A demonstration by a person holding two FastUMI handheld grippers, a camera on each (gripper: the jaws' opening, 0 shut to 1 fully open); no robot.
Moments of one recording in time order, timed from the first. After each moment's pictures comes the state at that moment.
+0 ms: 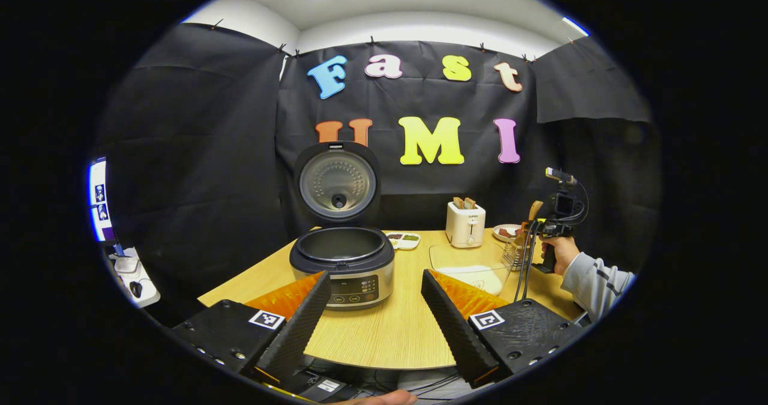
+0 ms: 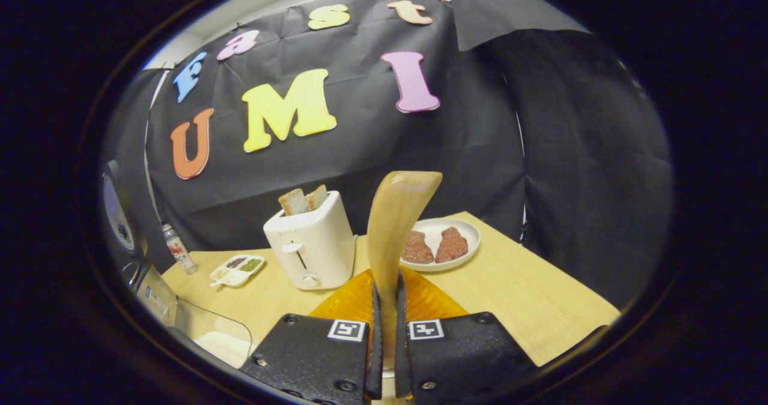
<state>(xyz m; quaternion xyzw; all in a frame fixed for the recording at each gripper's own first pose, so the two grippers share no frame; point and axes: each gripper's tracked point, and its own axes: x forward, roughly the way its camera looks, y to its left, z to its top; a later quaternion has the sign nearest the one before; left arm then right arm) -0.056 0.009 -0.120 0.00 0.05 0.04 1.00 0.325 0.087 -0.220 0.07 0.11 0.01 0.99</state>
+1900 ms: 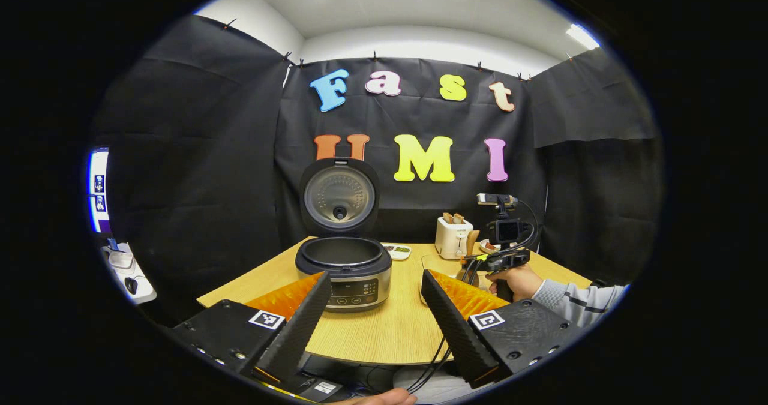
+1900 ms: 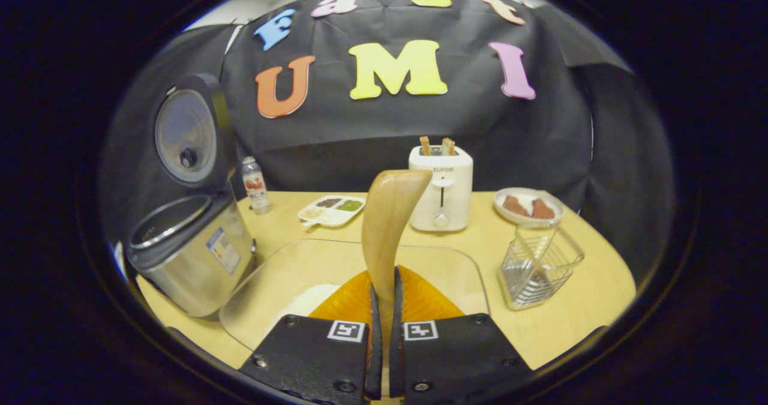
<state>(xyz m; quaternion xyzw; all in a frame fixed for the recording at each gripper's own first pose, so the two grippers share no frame) -0.094 0.020 -0.105 -0.02 0.01 0.01 1.00 0.211 0.288 -0.280 0.03 0.21 0.16 0.96</state>
